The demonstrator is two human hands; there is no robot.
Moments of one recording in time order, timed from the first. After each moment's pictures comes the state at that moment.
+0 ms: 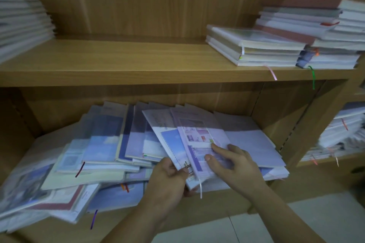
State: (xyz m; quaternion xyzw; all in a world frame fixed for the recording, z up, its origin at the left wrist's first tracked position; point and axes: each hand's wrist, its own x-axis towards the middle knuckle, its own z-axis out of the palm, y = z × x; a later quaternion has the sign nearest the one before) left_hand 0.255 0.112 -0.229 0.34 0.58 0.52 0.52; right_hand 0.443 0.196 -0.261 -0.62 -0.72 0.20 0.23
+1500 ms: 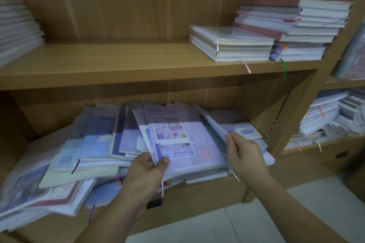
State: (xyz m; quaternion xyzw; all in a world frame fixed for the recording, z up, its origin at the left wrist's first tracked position) left_hand 0.235 0.105 -0.241 0.33 0.61 0.54 0.47; right_hand 0.480 0.184 -0.253 -0.51 -0.74 0.06 0.43
